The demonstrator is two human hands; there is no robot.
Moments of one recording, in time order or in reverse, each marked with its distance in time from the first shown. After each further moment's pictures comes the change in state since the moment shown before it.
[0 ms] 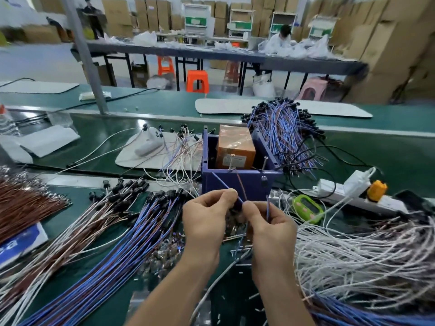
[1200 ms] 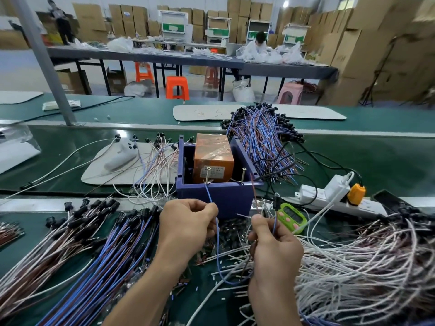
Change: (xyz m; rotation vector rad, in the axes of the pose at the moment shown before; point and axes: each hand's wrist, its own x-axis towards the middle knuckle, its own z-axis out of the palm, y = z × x) left_hand 0.040 0.001 0.003 0.532 -0.111 0.033; right_hand 0.024 0.007 -0.018 0.101 0.320 0.031
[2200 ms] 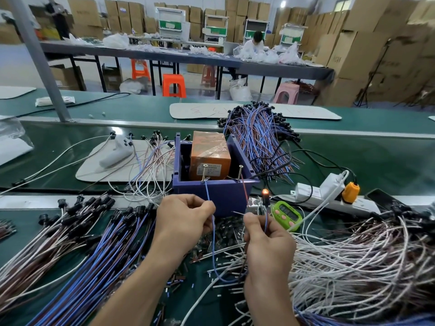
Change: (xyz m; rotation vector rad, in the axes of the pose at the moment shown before) left_hand 0.002 0.001 -0.003 0.051 -0.032 0.063; right_hand 0.006 0.008 -0.003 -0.103 -0.038 -0.051
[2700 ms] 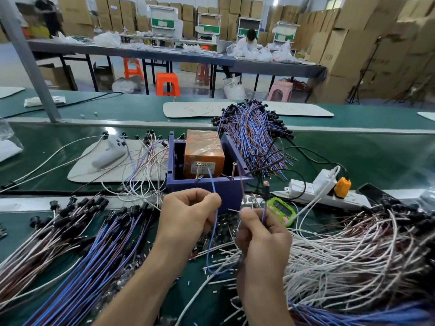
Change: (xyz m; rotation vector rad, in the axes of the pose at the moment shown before) left_hand -0.019 0.018 0.004 -0.221 -0.101 0.079; right_hand -0.011 -0.016 0.003 0.273 -0.098 0.001
